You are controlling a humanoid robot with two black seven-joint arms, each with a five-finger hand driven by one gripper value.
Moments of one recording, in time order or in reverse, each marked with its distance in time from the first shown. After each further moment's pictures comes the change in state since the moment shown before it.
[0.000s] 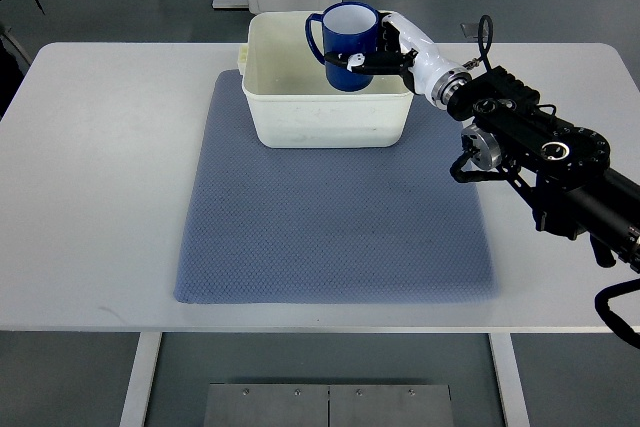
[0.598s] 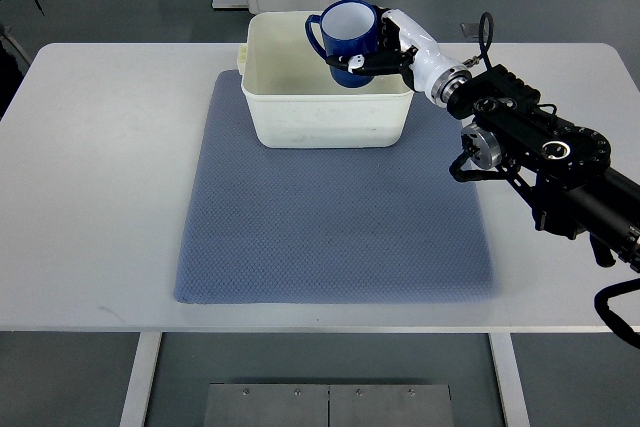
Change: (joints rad) left arm 0.000 0.000 0.000 0.000 0.000 0.000 0.000; right arm 0.000 0.000 0.008 0.005 0.003 0.000 0.020
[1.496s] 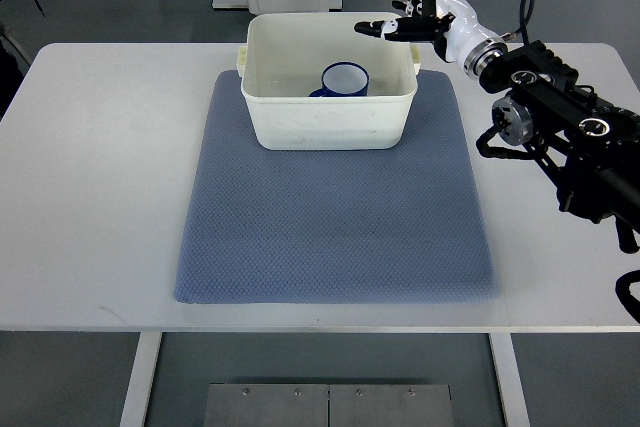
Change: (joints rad) left arm 0.000 0.000 0.000 0.000 0.000 0.000 0.000; right arm 0.015 -0.085 0.082 0.008 0.041 0.003 0.007
